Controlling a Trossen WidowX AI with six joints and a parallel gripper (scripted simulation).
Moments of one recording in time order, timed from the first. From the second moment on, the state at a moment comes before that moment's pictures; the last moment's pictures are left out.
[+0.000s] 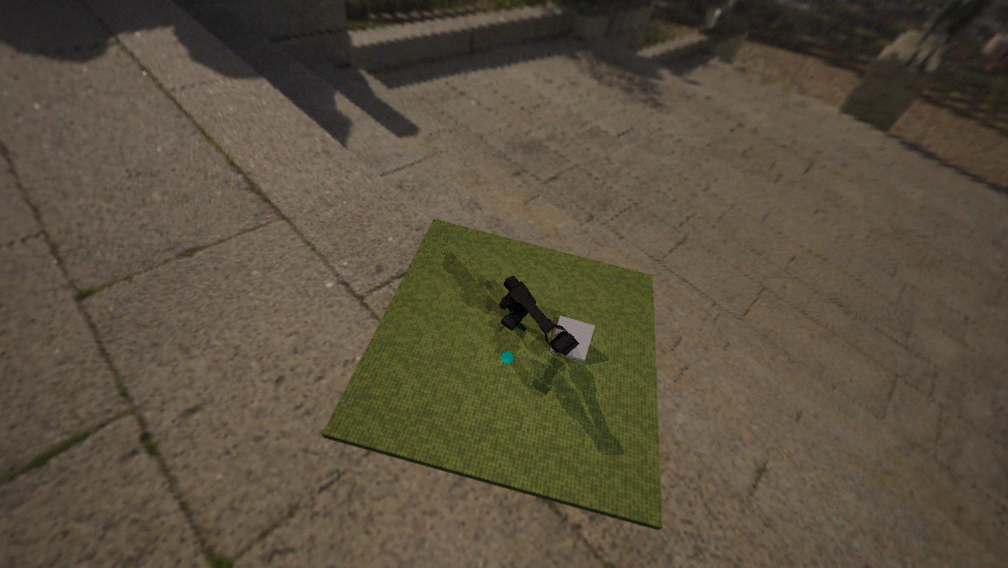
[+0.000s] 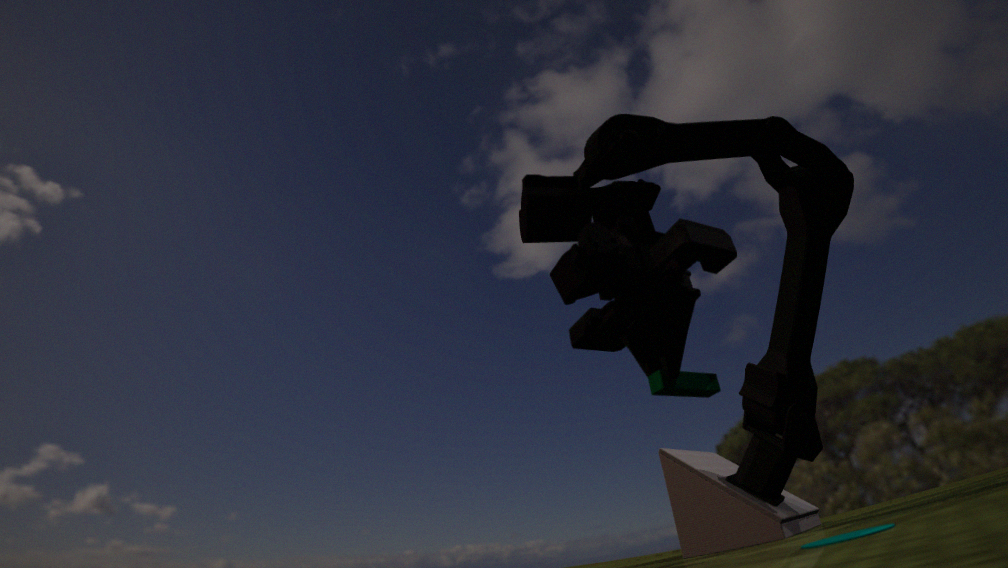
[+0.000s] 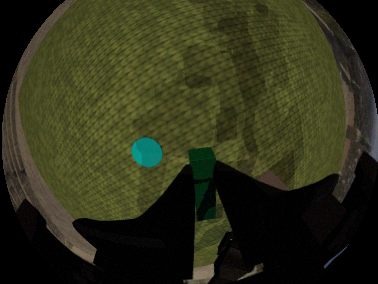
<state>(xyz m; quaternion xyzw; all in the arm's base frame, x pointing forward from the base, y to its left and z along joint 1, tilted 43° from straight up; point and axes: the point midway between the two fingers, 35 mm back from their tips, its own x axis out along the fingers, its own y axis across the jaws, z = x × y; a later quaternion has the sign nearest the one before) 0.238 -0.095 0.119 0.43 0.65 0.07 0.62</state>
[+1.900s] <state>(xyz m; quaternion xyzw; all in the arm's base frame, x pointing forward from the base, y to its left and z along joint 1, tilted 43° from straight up) 0.229 -0.016 0.168 0.37 0.67 0.04 0.64</state>
